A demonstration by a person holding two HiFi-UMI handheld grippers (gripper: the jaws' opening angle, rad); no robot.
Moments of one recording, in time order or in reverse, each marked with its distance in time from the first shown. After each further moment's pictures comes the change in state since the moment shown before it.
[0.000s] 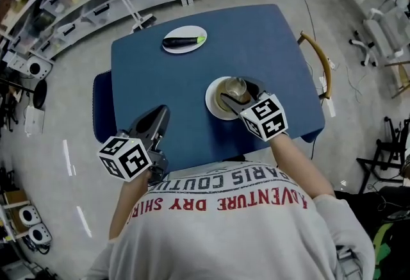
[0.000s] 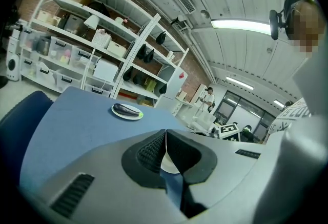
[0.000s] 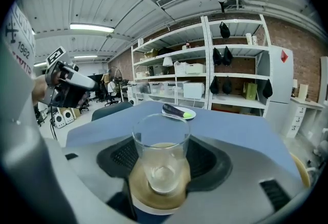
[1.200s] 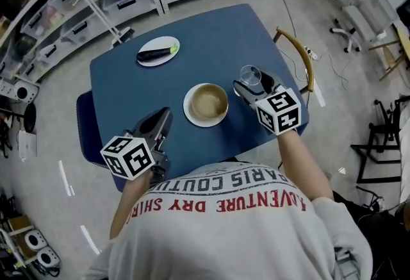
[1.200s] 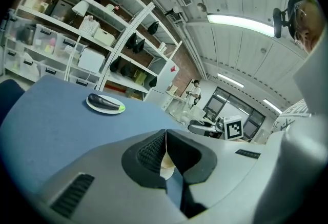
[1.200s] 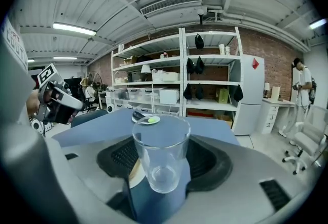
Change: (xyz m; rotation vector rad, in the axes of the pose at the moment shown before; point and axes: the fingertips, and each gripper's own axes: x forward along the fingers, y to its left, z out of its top) left arm 0.065 -0.038 -0.016 0.010 0.072 -0.118; right arm -0.081 -0.099 0.003 0.079 -0.062 -0.231
